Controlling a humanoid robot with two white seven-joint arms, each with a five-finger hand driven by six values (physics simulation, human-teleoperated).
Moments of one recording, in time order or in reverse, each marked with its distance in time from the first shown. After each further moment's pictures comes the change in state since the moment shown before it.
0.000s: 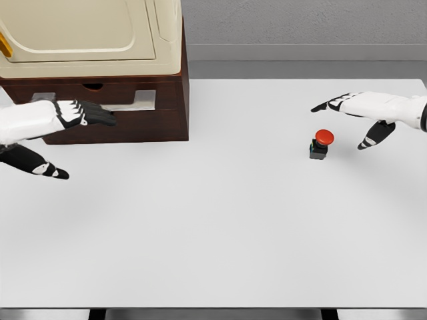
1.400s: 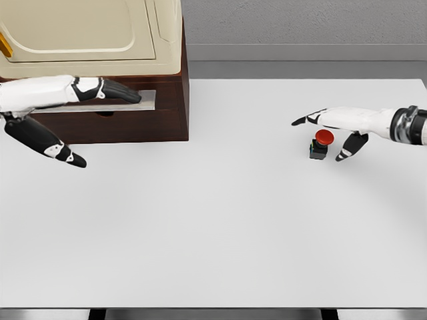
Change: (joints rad) left arm -0.583 0.027 -0.552 0.000 0.327 0.001 -0.042; right arm -0.003 0.112 0.060 0.097 0.002 -0.002 0.000
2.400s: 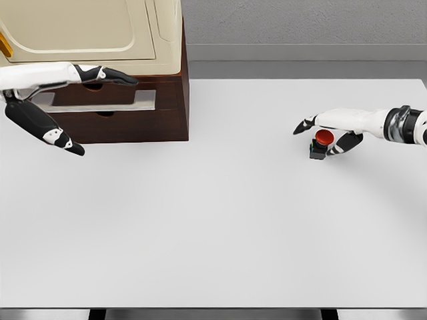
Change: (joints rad) left arm -0.061 -0.008 -0.007 0.000 0.133 0.271 -0.055; right arm -0.029 0.035 0.035 0.067 0.001 -0.001 0.000
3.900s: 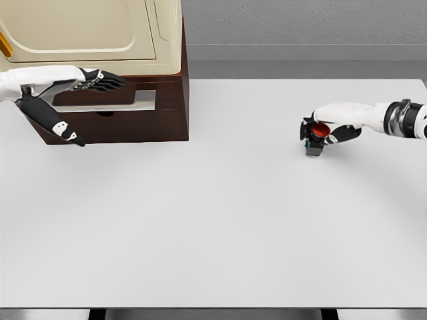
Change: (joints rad) left arm 0.034 -0.079 0.032 0.089 -0.091 0.351 0.000; right arm -0.029 0.000 0.006 -0.013 -0.005 -0.015 0.000
